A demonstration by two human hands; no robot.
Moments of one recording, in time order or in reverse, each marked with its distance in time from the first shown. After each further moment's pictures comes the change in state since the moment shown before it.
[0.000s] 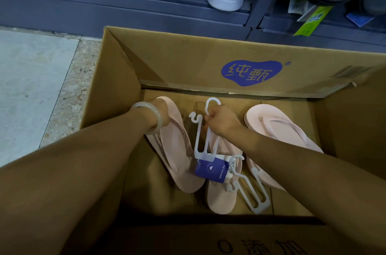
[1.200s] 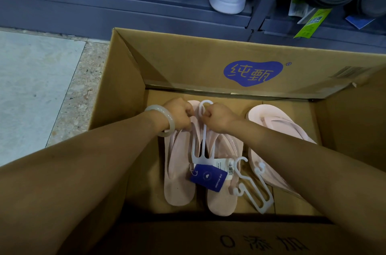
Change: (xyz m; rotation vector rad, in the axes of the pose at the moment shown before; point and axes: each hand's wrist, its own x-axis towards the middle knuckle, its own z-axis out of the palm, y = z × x) left_hand -0.012 0.016 0.011 -0.256 0.075 0.351; right_hand -0.008 -0.022 -0.011 -0.198 -0.162 -0.070
